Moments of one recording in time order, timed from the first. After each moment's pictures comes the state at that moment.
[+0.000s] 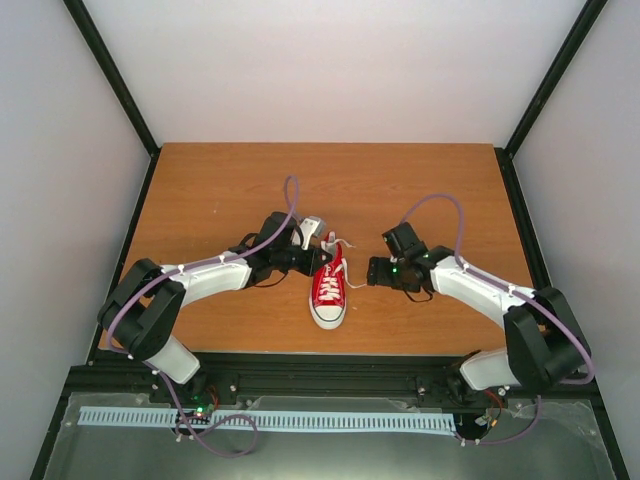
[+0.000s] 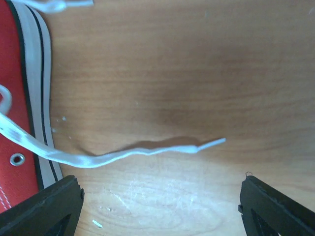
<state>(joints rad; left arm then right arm) -0.64 1.57 0.81 0.09 0.42 -0.38 0.52 1.38 0.79 -0.51 -0.04 0.59</state>
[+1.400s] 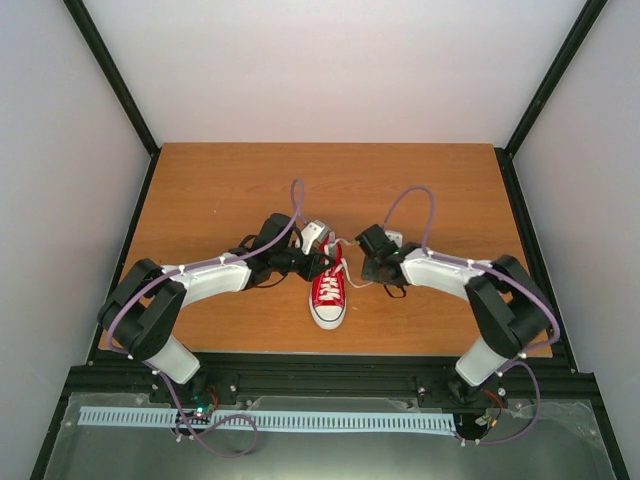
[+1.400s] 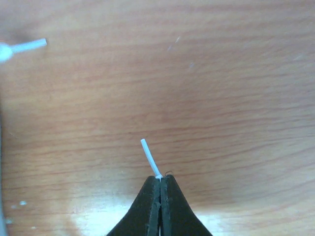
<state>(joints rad) -0.64 1.57 0.79 0.12 0.50 -0.26 0.66 1.65 0.87 -0.42 0.25 0.77</state>
